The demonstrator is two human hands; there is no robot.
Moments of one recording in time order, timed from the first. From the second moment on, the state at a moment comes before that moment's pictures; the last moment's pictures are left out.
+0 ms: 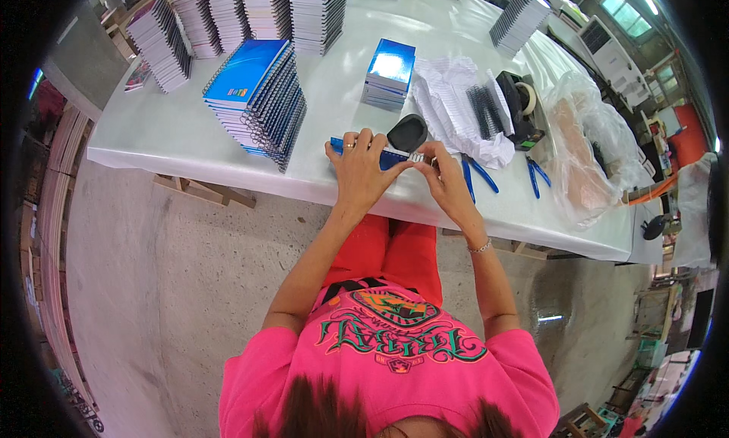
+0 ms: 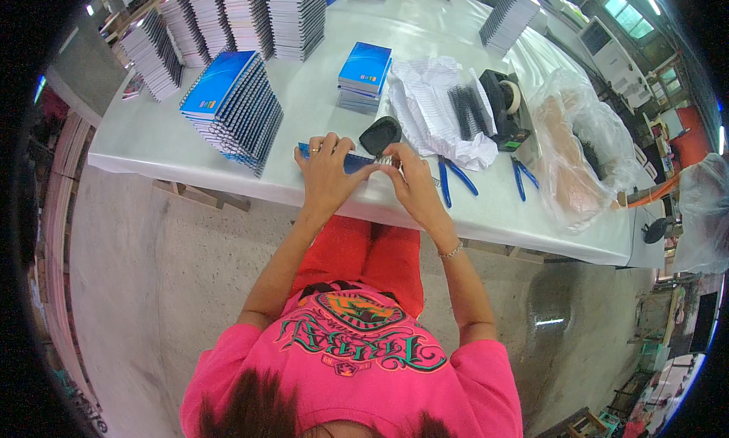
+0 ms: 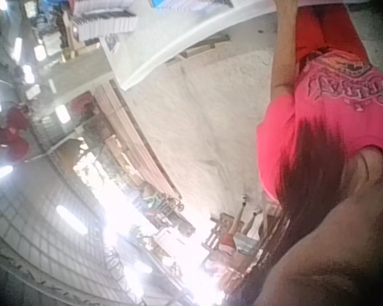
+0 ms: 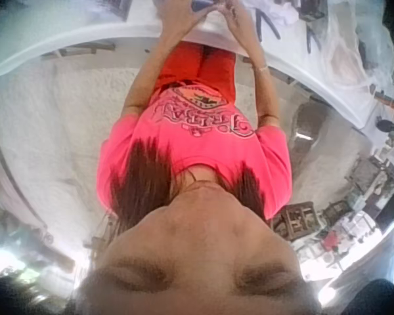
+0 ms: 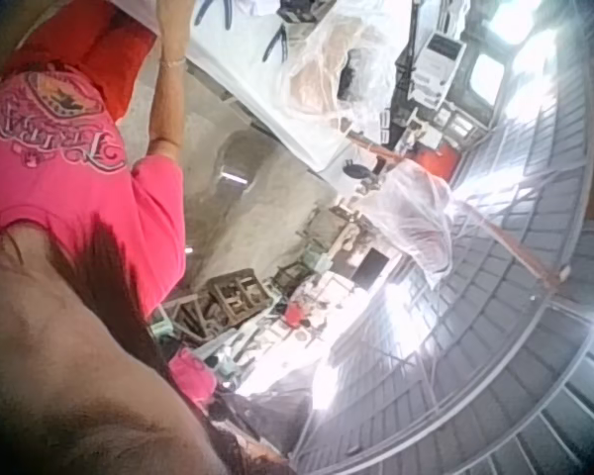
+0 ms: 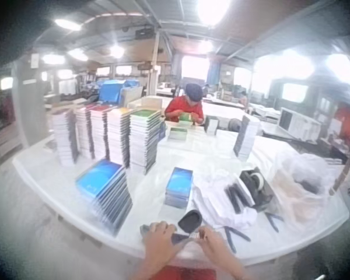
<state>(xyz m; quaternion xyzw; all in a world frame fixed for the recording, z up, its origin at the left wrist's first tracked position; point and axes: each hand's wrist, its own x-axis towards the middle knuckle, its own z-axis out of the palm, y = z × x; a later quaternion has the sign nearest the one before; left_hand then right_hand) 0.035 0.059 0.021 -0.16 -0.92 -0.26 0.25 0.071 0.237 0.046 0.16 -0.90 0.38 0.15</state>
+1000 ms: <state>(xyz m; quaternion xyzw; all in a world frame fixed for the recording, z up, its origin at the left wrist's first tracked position) 0.032 -0.002 0.005 -0.15 -0.81 -0.53 0.19 0.027 0.244 0.038 0.13 -0.93 0.33 0.10</state>
